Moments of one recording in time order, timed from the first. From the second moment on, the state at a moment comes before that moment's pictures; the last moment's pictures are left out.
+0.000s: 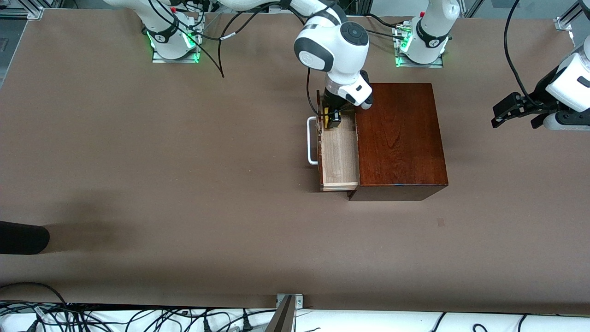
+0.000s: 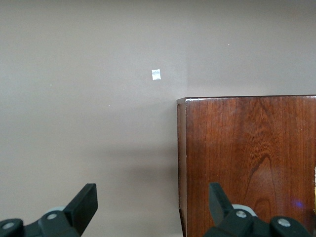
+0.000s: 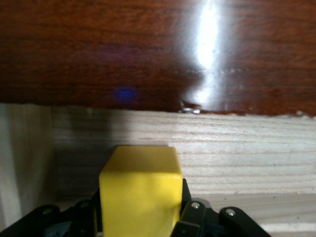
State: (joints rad) left arm -0.05 -0.03 0.02 -1.68 0.00 1.68 -0.03; right arm 0.94 0.83 0.15 -1.14 -0.29 1.95 -0.48
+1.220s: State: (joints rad) left arm -0.05 -0.03 0.02 -1.68 0.00 1.68 -0.03; right arm 0.86 0.75 0.13 -1.08 -0.27 1.98 -0.49
